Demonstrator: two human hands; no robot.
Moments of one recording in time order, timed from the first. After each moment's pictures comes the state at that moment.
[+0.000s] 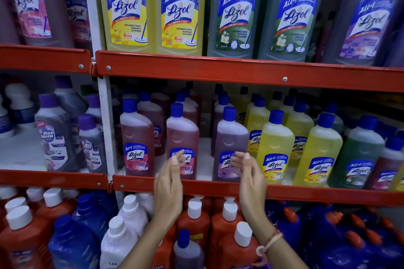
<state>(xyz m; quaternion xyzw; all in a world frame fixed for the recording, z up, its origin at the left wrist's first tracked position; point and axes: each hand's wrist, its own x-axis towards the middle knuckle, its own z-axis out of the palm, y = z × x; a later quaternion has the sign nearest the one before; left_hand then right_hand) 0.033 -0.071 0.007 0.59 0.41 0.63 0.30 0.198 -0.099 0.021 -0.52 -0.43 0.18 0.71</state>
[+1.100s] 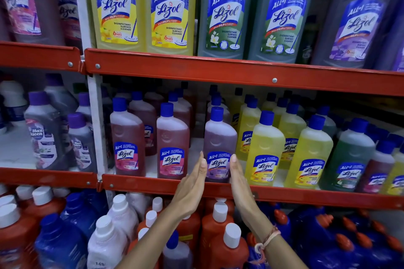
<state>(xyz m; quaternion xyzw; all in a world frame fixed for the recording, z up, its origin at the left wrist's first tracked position) 0.088 -0.059 0.007 0.70 0.45 0.39 0.39 0.235 -0.051 -0.017 -0.59 -0.47 0.36 0.55</state>
